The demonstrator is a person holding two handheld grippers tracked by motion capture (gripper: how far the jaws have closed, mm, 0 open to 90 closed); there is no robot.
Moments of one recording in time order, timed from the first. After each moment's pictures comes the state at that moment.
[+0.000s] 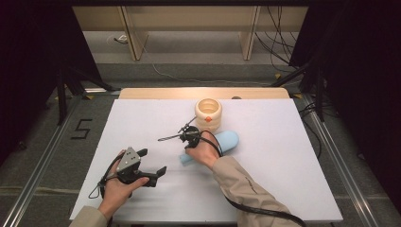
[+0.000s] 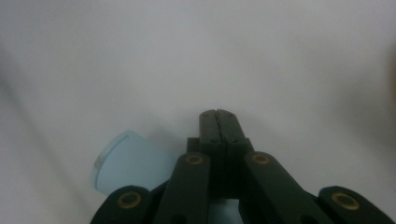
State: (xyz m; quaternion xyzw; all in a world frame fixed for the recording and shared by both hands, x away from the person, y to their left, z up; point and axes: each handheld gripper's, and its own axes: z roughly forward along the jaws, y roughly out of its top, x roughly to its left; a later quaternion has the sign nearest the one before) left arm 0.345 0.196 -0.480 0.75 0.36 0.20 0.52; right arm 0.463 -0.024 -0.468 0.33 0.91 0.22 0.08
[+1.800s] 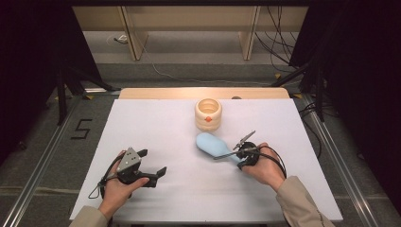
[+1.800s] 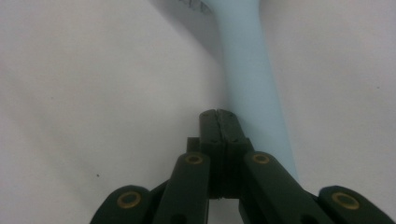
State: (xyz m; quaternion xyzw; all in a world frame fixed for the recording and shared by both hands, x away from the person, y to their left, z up) left arm 0.344 0.196 -0.481 0.75 0.36 0.20 0.51; right arm 0.398 -0.189 -0.449 0.36 0.92 0.15 0.07
